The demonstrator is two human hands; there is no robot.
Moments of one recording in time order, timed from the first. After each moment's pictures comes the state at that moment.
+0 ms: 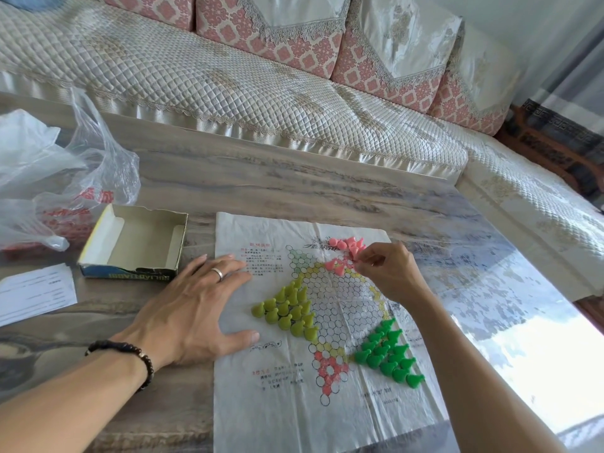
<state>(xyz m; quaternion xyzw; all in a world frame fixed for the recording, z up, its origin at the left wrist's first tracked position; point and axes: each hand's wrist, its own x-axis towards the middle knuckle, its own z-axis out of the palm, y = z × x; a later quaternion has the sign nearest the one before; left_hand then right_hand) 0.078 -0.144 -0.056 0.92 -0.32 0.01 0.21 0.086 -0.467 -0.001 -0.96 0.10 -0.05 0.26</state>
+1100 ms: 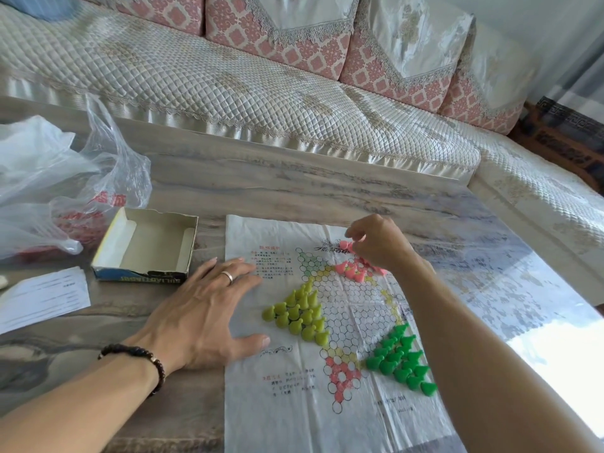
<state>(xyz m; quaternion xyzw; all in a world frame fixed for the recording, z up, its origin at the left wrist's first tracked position) 0.077 -0.144 -0.053 0.93 -0.32 0.00 0.21 0.151 -0.449 0.005 -0.99 0.01 -0.04 0.11</state>
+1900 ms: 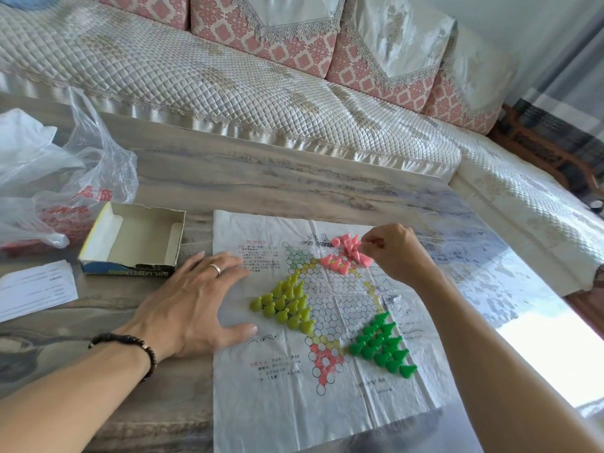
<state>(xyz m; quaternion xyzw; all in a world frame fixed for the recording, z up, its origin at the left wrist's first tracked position) 0.078 -0.145 -0.054 0.93 -0.32 0.01 0.20 0.095 -0.472 0.028 -0.99 0.02 -0.06 0.12</state>
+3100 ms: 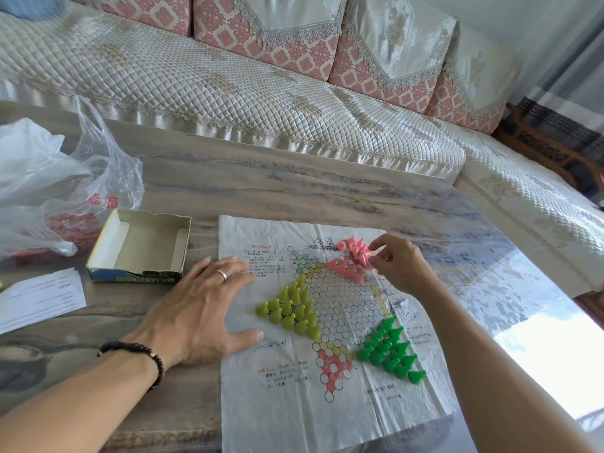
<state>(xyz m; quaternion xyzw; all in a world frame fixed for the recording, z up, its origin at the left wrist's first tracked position) 0.078 -0.144 -0.054 0.92 -0.32 0.01 0.20 0.094 -0.490 0.001 -0.97 0.08 -0.04 0.21</state>
